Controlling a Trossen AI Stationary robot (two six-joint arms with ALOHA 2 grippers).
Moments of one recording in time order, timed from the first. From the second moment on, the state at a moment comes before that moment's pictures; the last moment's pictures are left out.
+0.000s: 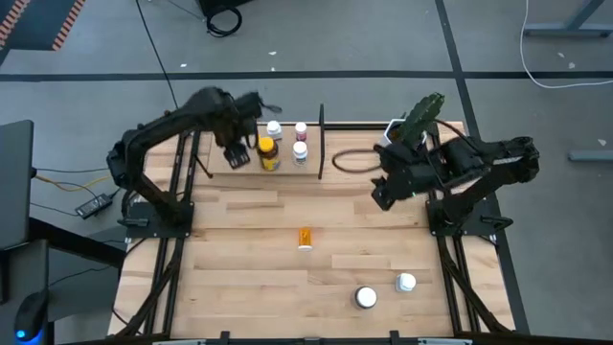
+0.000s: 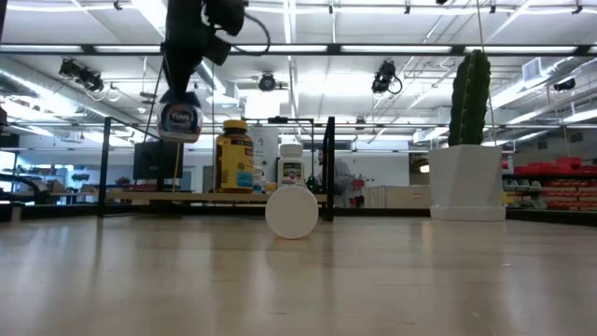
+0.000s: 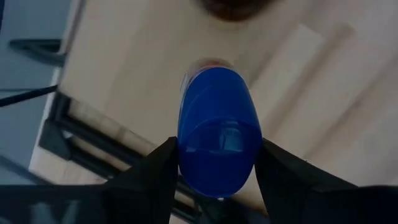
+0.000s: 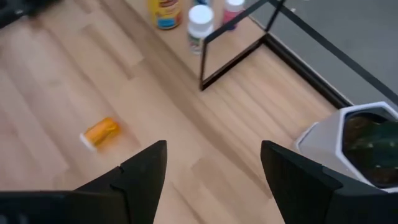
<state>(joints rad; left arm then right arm) 0.56 1.59 1.64 -1.55 -0.14 0.06 0.28 1.39 1.76 -1.53 0.55 0.89</state>
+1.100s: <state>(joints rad) 0.87 1.83 1.64 -1.18 -0.09 0.22 -0.25 1.39 1.76 -1.34 0.35 0.76</state>
